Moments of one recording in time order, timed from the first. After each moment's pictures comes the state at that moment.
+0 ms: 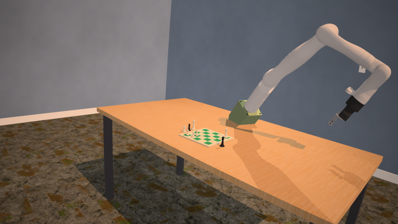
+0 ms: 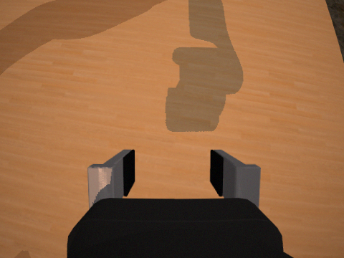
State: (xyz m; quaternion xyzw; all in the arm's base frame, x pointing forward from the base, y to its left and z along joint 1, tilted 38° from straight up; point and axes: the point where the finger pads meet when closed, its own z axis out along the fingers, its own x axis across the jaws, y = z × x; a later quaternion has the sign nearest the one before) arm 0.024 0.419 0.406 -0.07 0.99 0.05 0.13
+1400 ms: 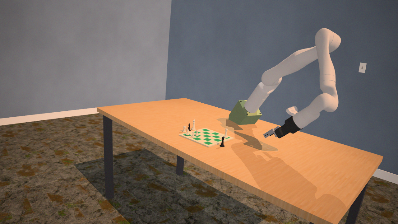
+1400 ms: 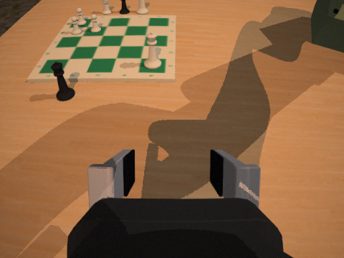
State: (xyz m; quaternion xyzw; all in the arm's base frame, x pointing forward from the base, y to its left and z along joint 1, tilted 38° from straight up) arm 0.265 0.280 0.230 -0.01 0.99 -0.09 0.12
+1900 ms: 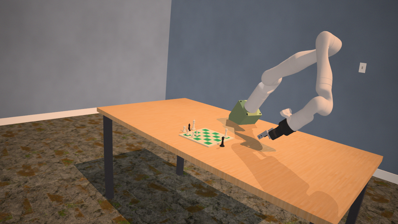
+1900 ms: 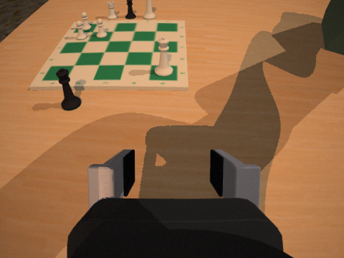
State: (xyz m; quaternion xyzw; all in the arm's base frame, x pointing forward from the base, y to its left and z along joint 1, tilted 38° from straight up) arm 0.288 0.267 0.212 -0.01 0.99 -0.10 0.12
